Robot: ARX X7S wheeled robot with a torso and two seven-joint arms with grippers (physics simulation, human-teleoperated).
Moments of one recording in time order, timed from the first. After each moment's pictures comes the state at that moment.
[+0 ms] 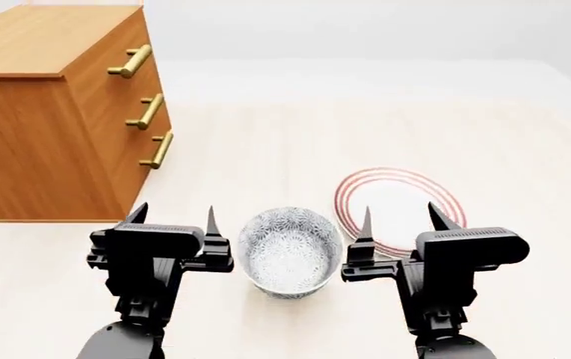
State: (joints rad) left arm -0.20 -0.13 0.10 0.37 -0.11 -0.47 -0.11; right arm 0.14 0.14 -0.11 -0.49 0.06 0.50 0.12
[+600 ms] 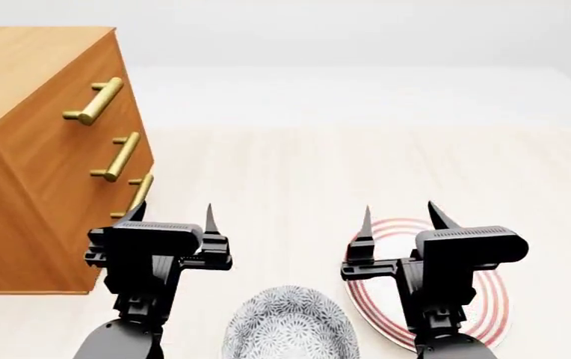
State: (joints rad) left arm -0.21 -0.15 0.12 0.36 -0.13 -0.47 -0.13; right arm 0.15 0.16 -0.12 -0.48 0.08 0.50 0.14
